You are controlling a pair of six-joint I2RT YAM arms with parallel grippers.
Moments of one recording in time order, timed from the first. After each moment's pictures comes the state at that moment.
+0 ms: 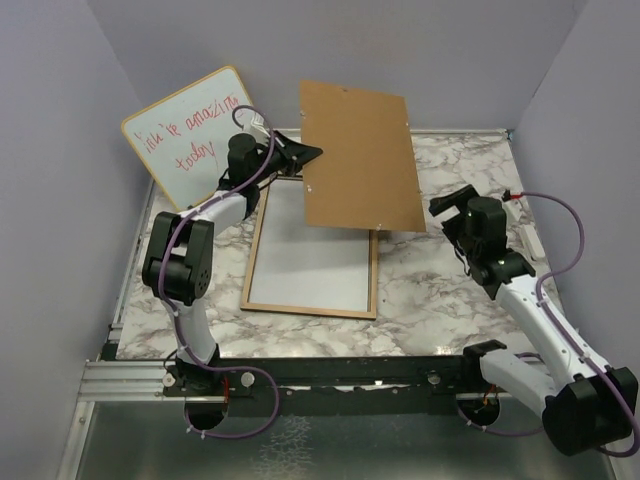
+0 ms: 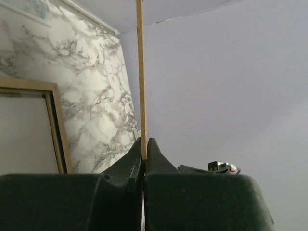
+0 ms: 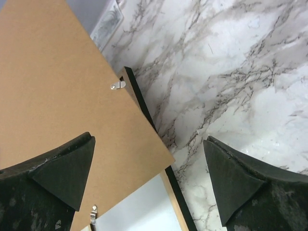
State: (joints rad) left arm -0.26 1.88 1.23 0.64 0.58 -1.28; right arm 0.24 0.98 0.72 -0.23 0.31 1.00
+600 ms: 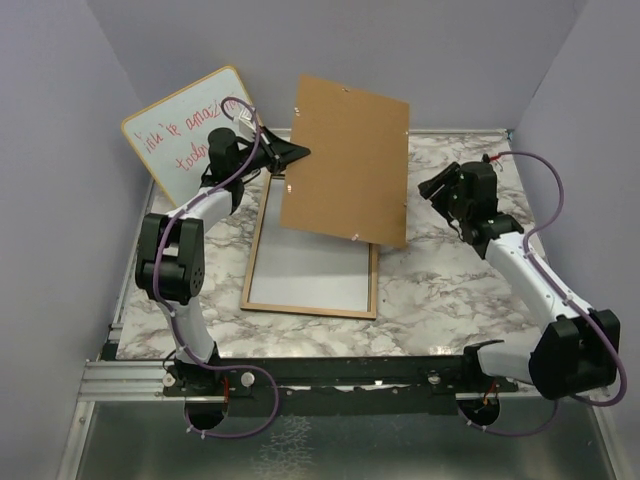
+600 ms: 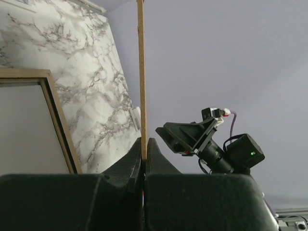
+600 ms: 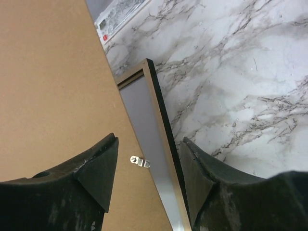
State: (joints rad) left arm -0.16 1.87 1.26 0.65 0.83 -1.27; right arm 0.21 1.23 0.92 -0.17 0.13 0.84
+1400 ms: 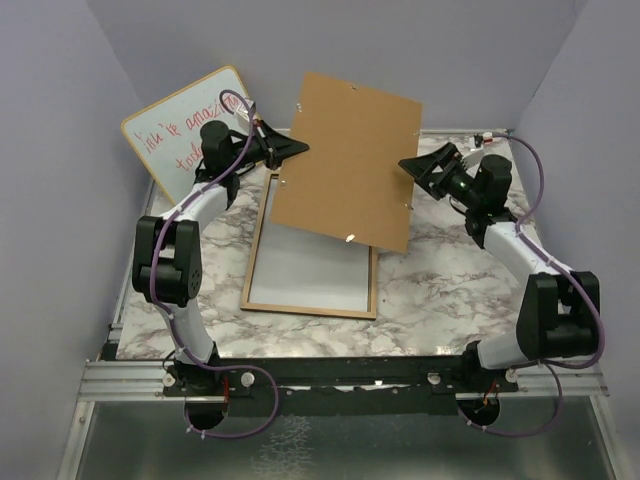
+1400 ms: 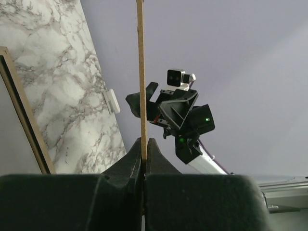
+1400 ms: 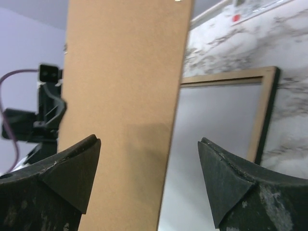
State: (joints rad) left arm -0.13 1.85 1.30 0.65 0.94 -1.40; right arm 0.06 1.43 0.90 0.37 -0.52 0.89
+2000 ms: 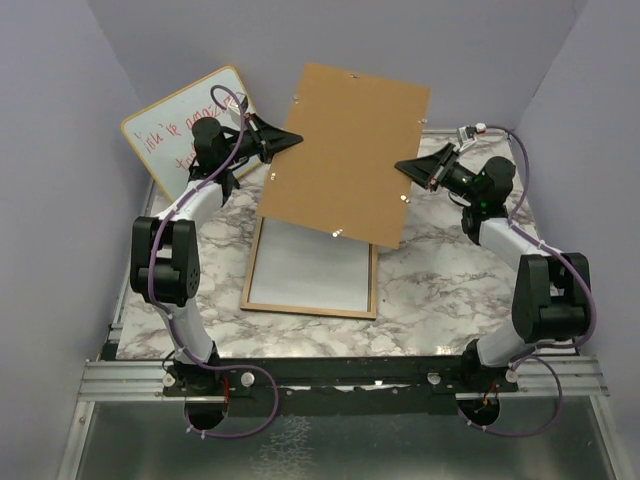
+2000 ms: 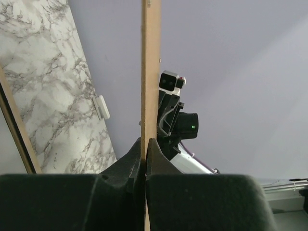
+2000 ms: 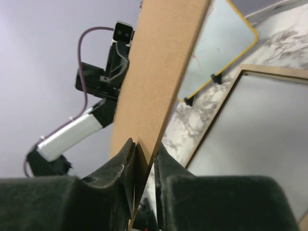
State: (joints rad) left arm -0.10 1.85 1.33 0.68 0.96 -1.48; right arm 0.04 1.55 0.90 0.84 -0.89 1.16
